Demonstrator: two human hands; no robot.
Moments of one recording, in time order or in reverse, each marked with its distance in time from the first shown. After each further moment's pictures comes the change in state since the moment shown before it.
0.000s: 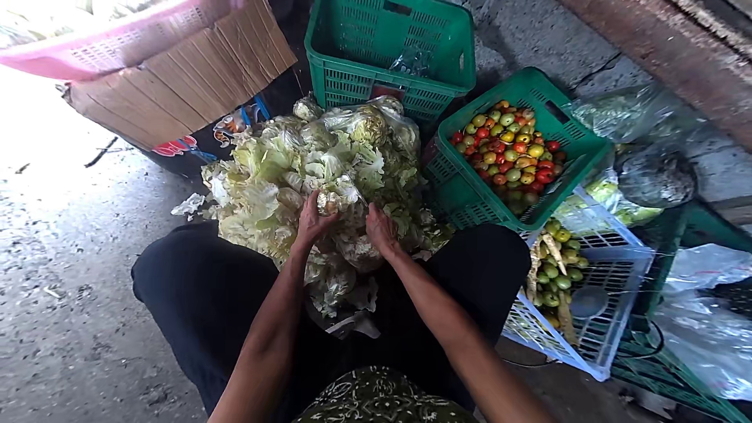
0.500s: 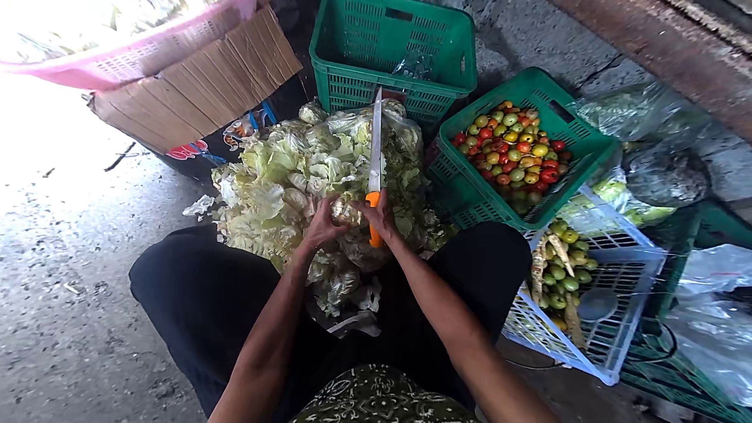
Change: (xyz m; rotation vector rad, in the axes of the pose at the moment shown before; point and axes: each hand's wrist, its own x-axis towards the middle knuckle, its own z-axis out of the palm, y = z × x) left_hand -0.025 0.026 -0.005 -0.227 -0.174 0.122; right_hand 0.001 -0.003 -0.014 0.754 0.102 -0.035
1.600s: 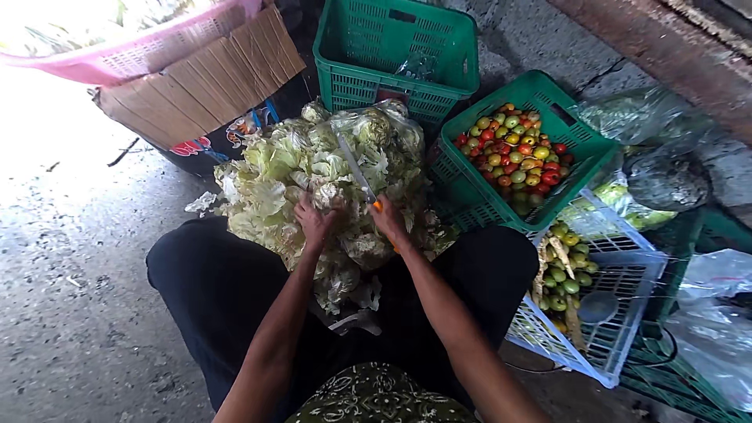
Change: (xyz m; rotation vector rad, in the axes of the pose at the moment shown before) left_hand 0.005 0.000 0.009 0.198 0.457 -0.382; right_hand 0.002 -0.002 -0.019 -0.363 -0.115 -0.027
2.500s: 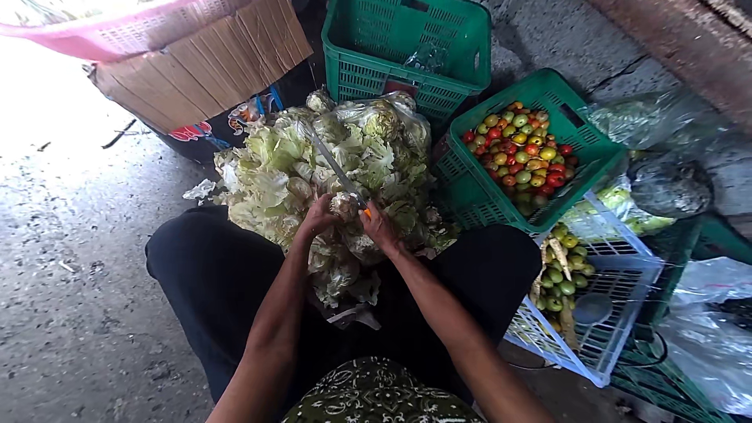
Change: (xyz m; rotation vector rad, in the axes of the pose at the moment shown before) left_hand 0.020 -0.022 -0.014 -0.023 -0.527 0.183; right_hand -0.019 0.001 0.037 -0.182 0.007 -0.161
